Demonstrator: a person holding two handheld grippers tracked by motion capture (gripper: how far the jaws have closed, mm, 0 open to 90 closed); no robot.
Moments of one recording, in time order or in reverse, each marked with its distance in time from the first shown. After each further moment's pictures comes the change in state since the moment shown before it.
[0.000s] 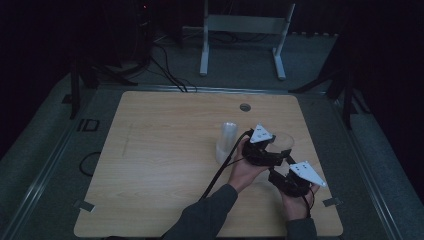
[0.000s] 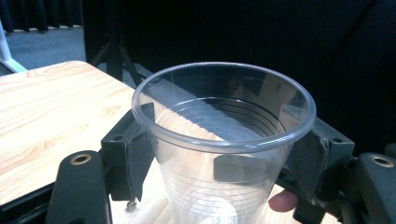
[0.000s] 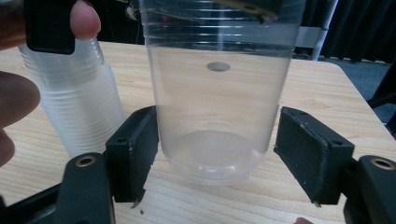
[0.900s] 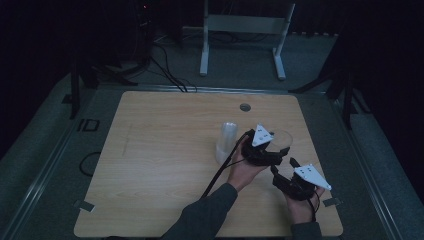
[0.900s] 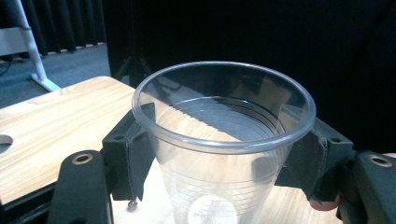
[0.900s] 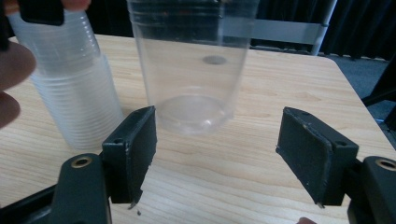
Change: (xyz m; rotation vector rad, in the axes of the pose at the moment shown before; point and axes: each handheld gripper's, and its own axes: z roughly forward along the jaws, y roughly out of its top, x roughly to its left) left arm -0.003 0.000 -0.001 -0.023 0.076 0.085; right arm -0.010 -0.005 -0.010 0.021 0.001 -0.007
